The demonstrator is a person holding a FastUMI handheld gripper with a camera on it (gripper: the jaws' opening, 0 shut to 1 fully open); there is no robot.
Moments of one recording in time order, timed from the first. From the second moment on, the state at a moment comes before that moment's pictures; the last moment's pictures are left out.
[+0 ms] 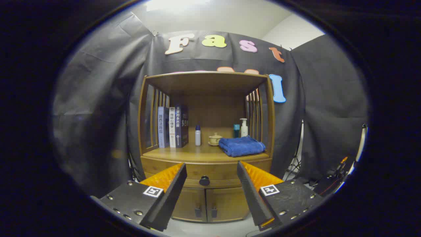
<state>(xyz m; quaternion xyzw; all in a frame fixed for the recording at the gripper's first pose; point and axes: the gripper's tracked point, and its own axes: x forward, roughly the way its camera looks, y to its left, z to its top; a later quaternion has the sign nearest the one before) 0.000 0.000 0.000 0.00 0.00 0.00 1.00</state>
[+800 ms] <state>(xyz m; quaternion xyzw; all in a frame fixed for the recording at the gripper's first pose) -0.009 -0.011 -0.003 -0.01 0.02 -0.02 1.00</state>
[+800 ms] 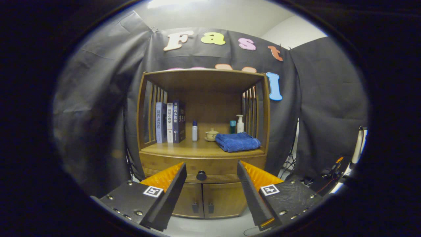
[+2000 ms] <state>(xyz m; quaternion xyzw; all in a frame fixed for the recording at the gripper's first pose) 0.126 0.002 -0.102 0.06 0.09 -0.02 0.99</state>
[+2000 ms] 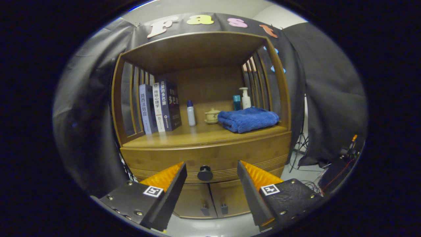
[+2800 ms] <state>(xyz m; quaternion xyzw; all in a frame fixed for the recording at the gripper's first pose) 0.212 0.032 -0.192 0.02 0.20 0.04 0.98</state>
